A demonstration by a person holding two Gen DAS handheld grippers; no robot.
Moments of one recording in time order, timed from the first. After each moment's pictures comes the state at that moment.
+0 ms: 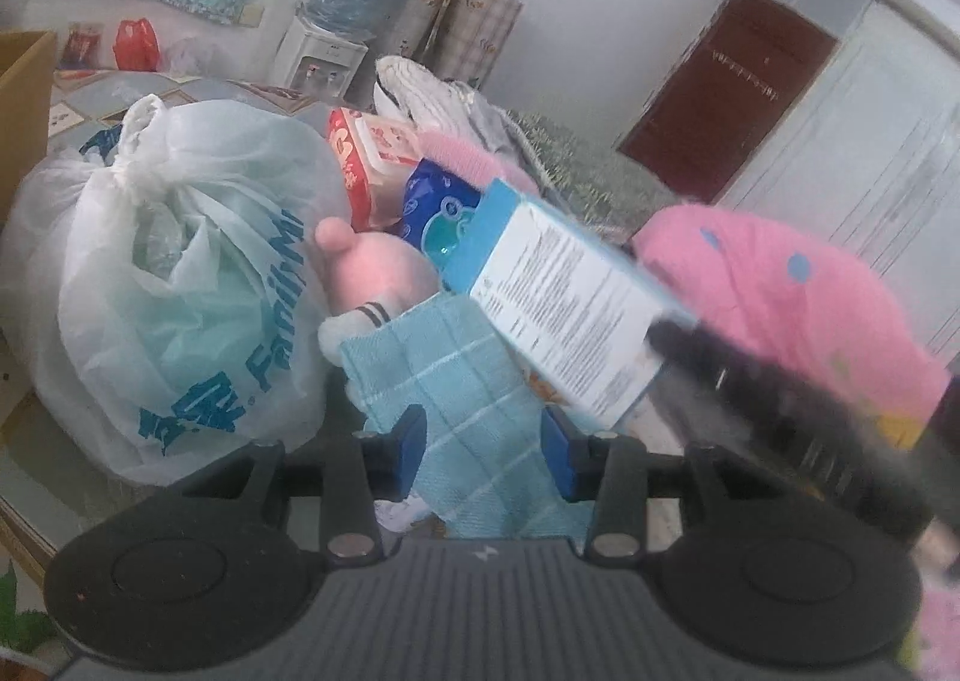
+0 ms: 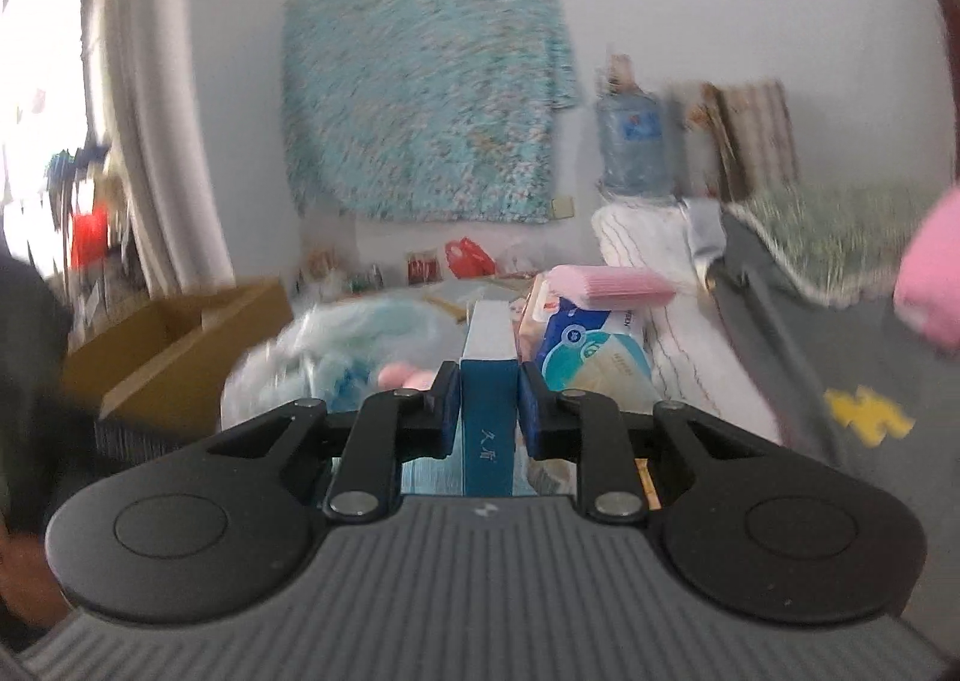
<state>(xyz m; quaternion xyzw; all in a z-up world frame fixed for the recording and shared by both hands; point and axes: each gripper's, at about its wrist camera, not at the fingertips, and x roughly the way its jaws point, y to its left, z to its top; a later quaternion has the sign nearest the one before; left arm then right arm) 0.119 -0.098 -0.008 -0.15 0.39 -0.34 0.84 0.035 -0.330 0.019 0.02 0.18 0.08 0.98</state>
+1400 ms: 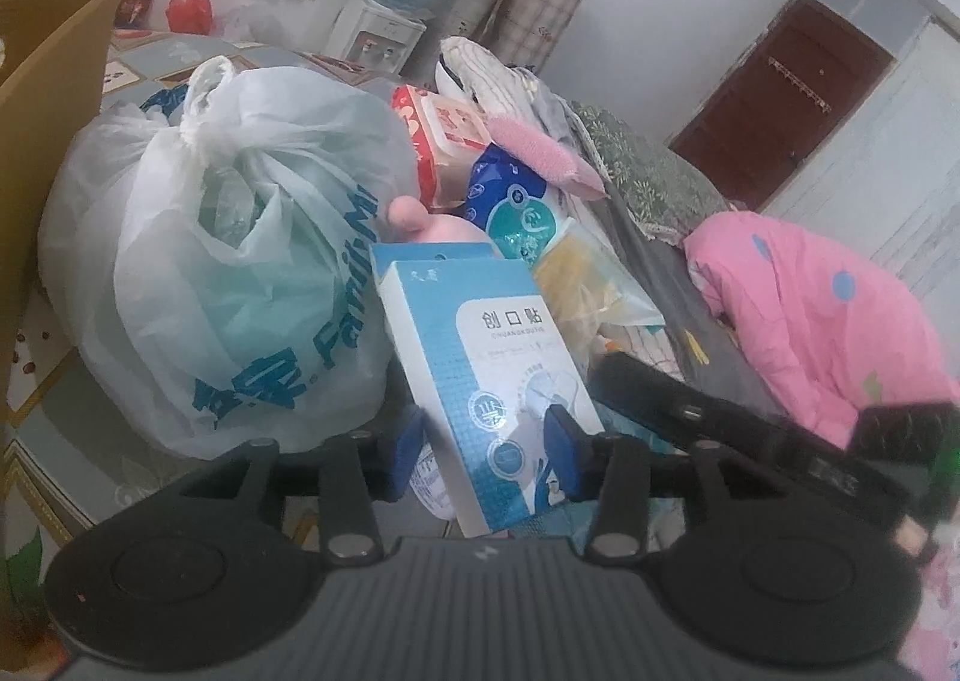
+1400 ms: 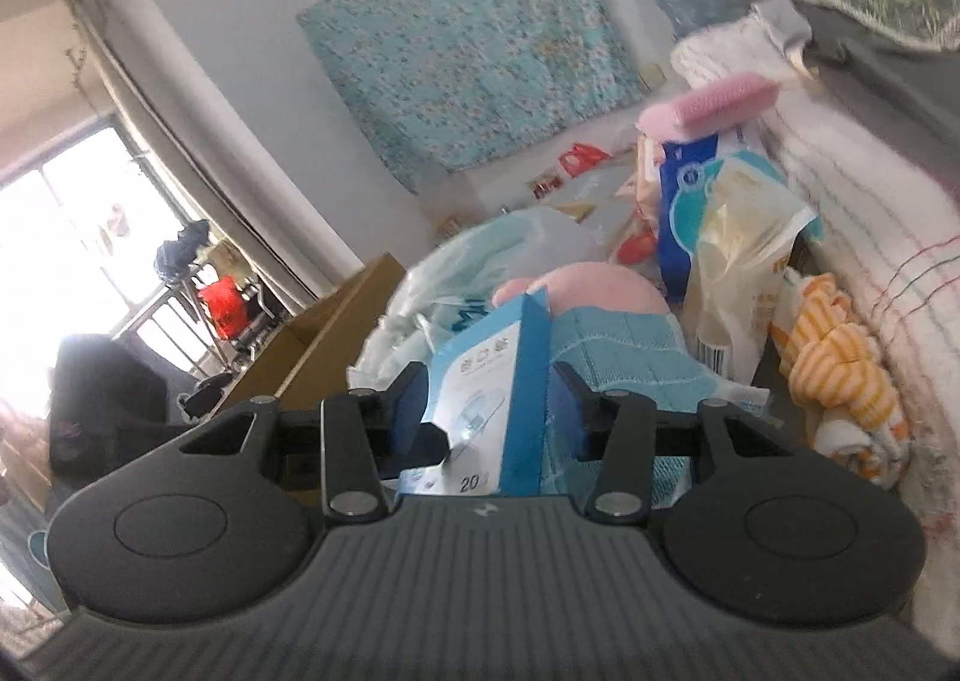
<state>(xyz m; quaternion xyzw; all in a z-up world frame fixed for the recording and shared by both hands) 0.132 -0.094 -0.018 -0.15 0.43 -0.29 0.85 0.070 -0.347 -0.020 0.28 0.26 0.19 0.90</state>
